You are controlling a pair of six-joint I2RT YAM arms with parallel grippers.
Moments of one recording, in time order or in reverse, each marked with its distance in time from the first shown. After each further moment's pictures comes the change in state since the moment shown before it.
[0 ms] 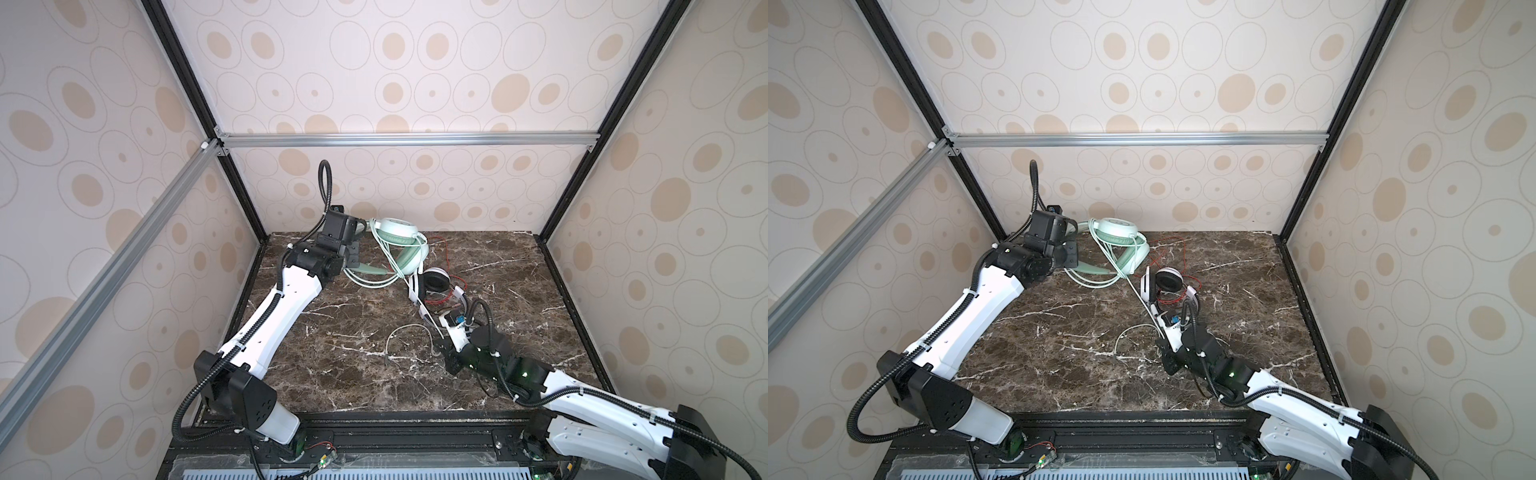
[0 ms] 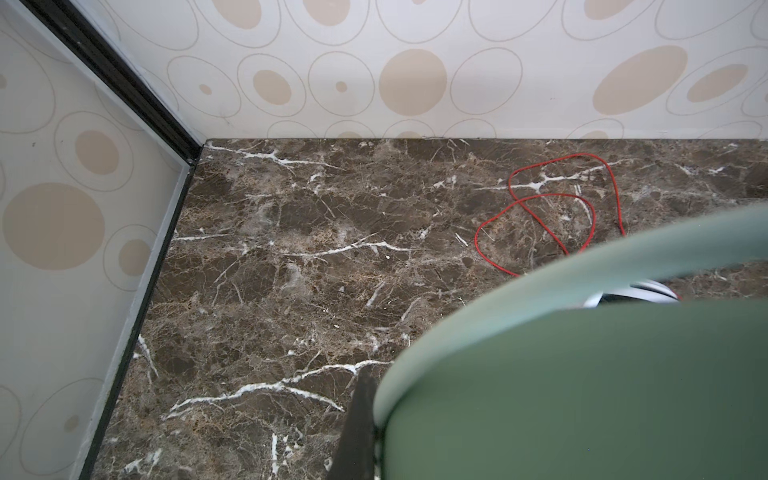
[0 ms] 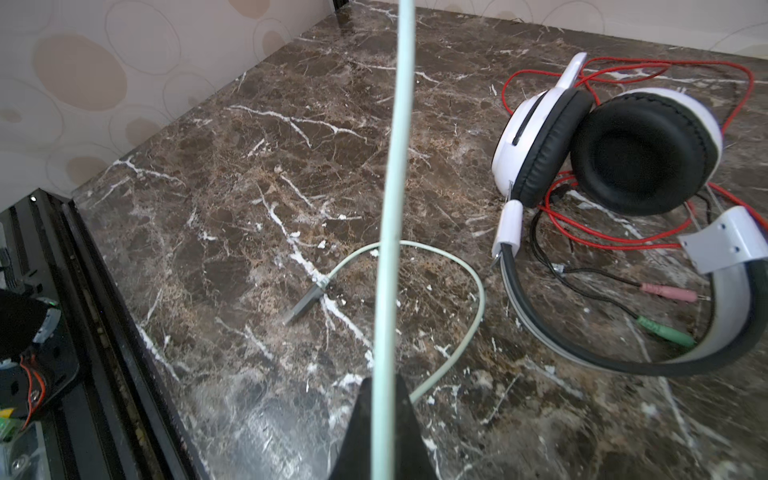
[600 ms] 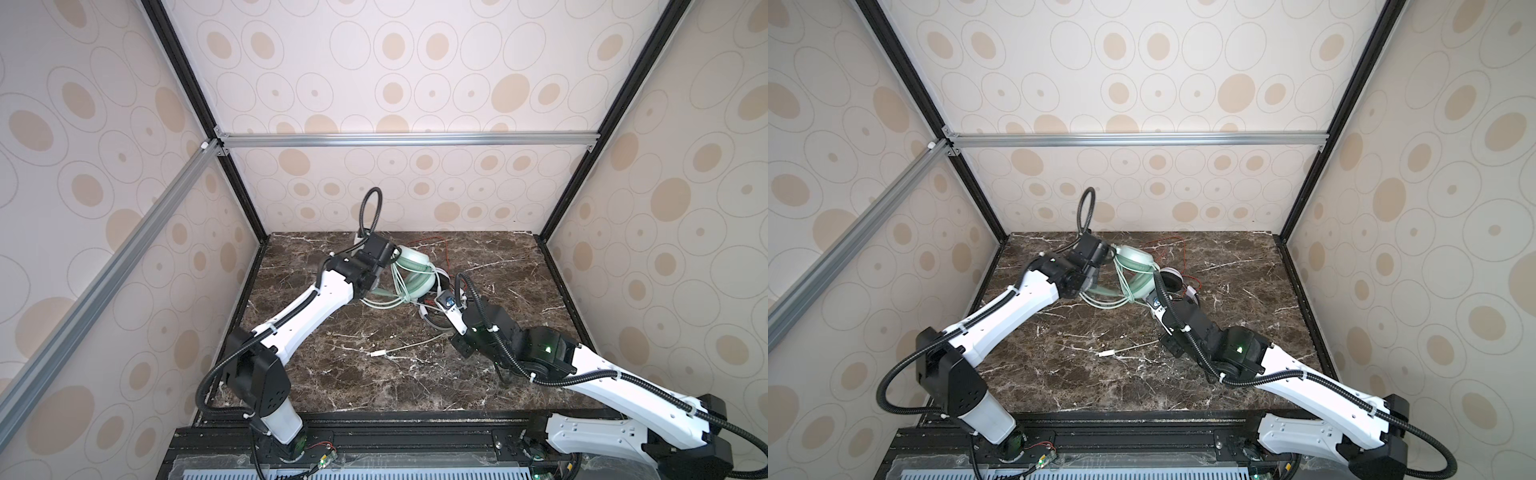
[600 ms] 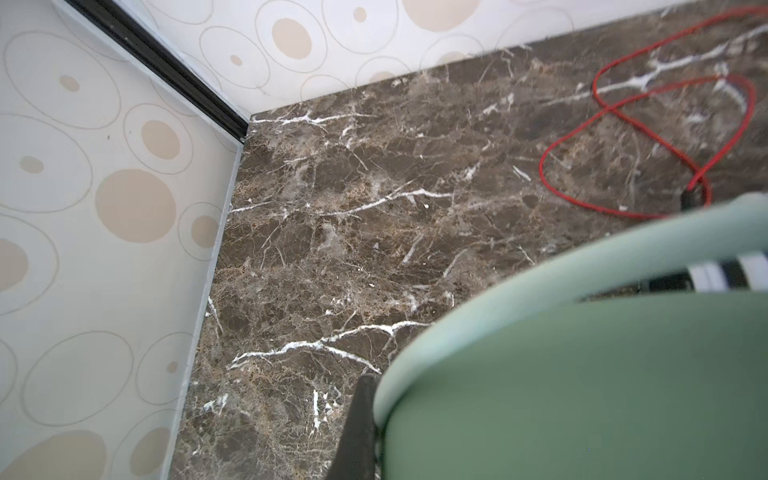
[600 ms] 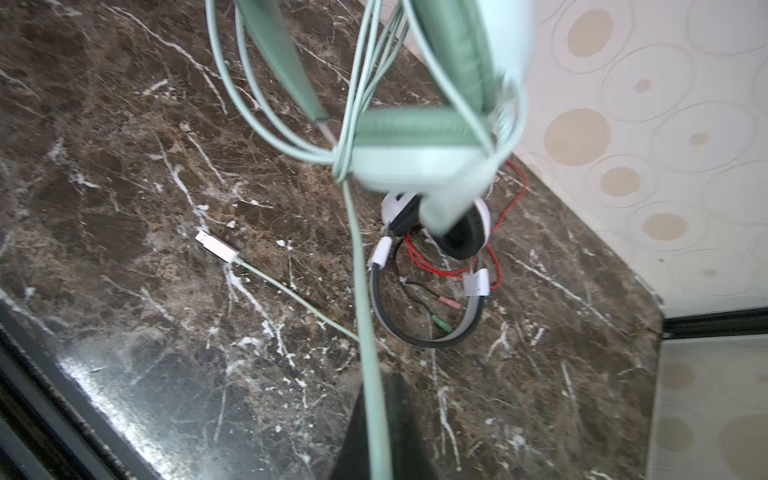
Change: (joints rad) left arm -0.209 0.141 -0.057 -0.084 -0.325 -0.043; right arm 0.137 0.135 0.639 -0.681 0.425 -0.280
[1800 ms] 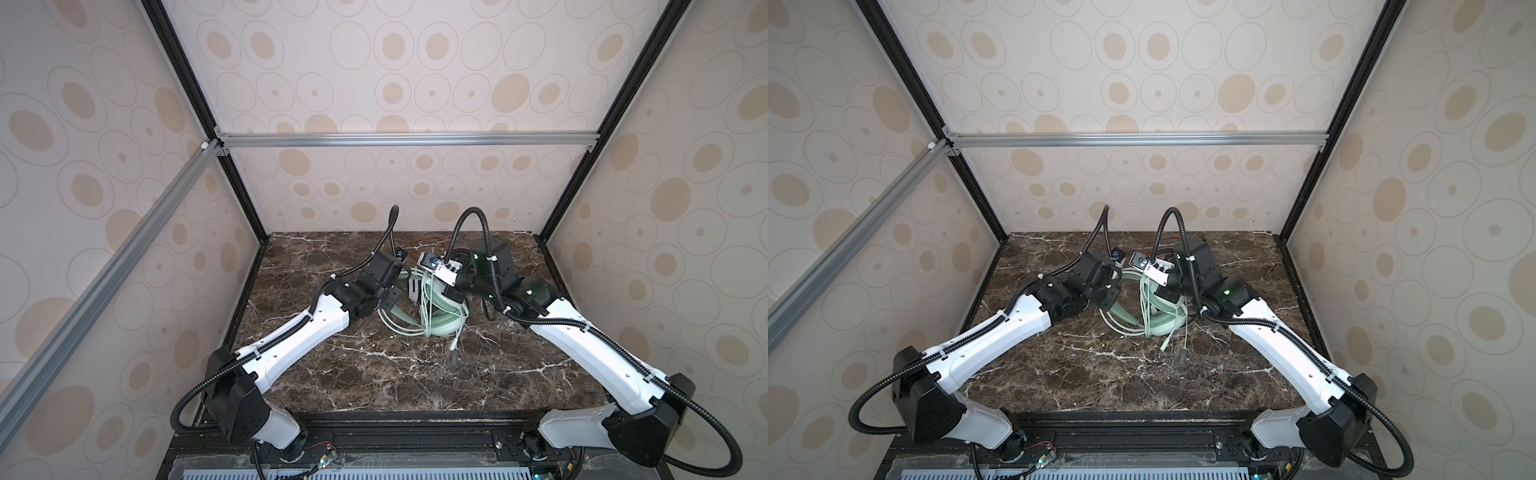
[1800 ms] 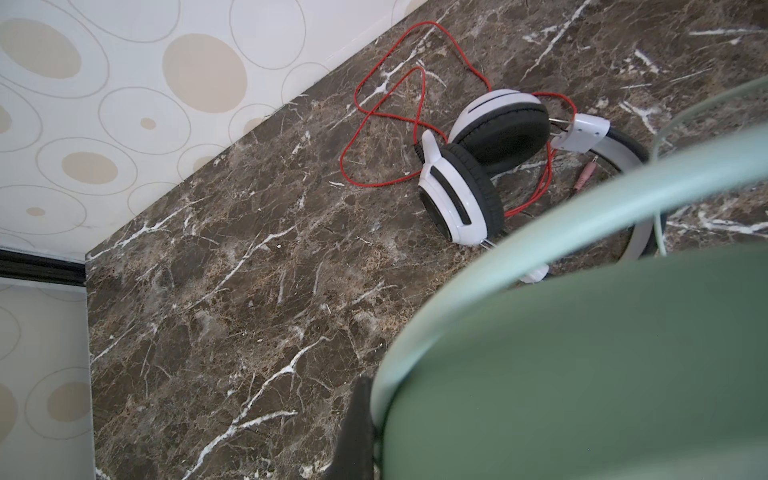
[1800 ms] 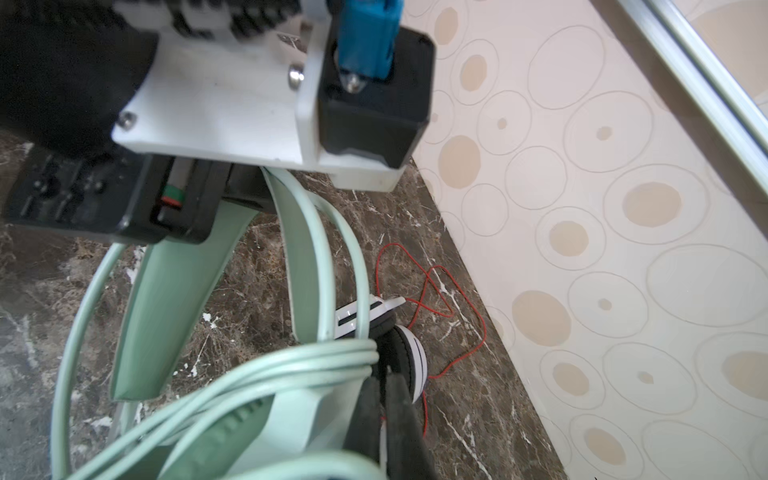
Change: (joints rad) left arm -0.122 -0.186 -0.209 0.241 0.368 0.365; right arm -0.376 0.278 0.242 0.235 -0.552 -0.580
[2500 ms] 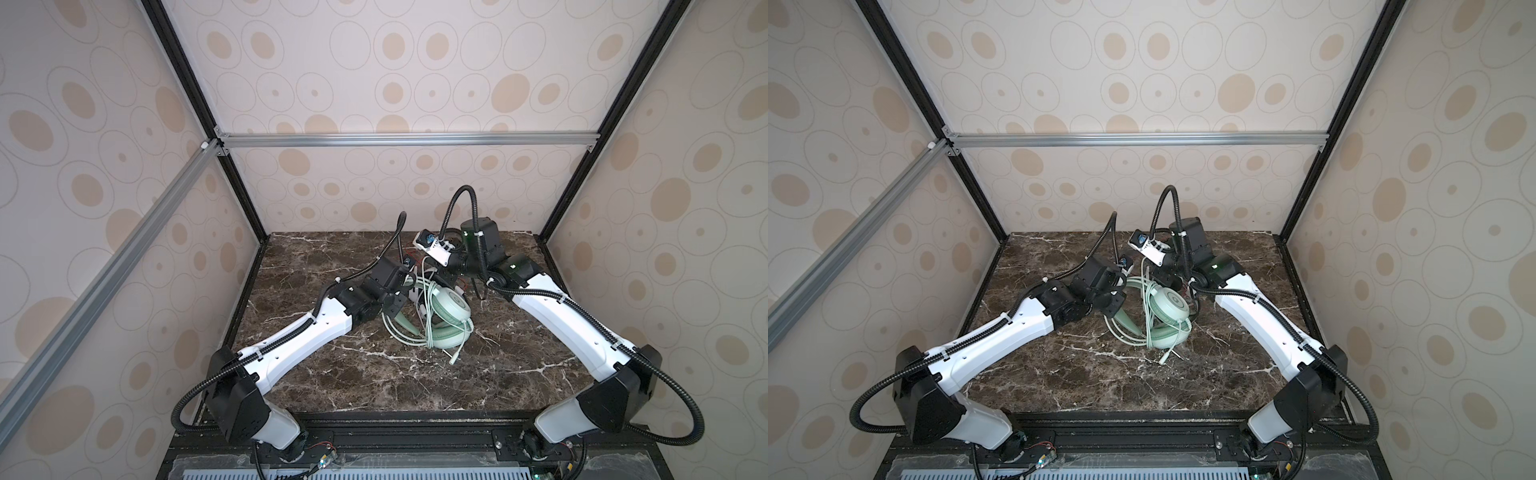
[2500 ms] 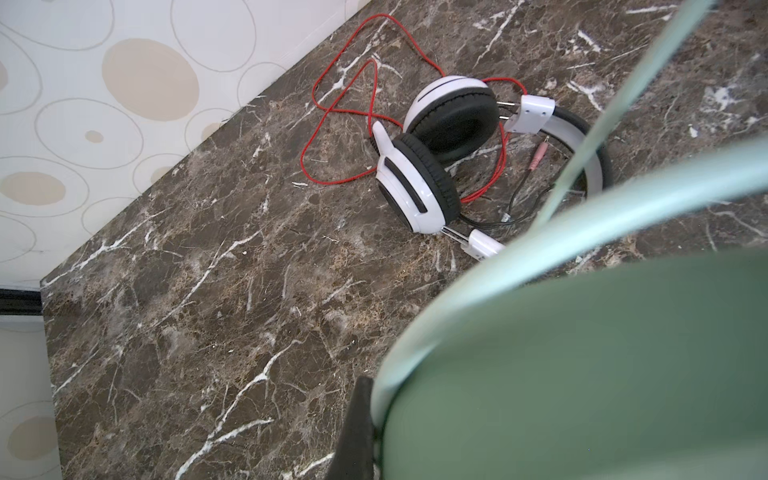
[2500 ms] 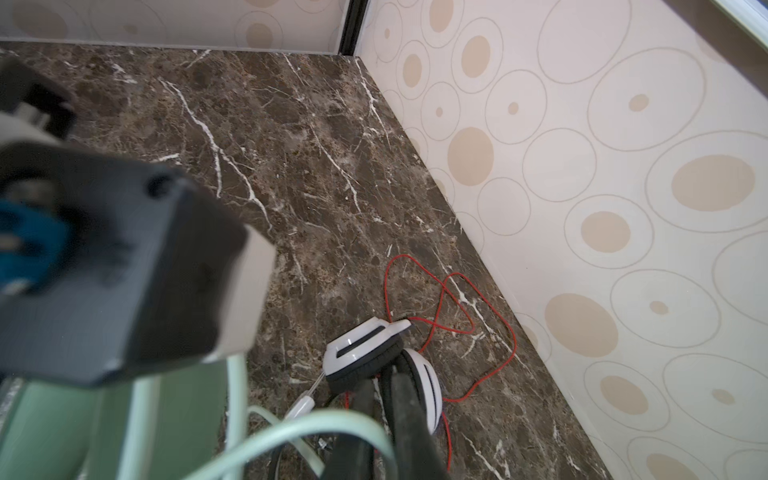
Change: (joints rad) left arm -0.035 0.000 -0.015 0.002 0.055 0.021; right arm -0.096 0.179 0.162 -0.018 -0.115 0.084
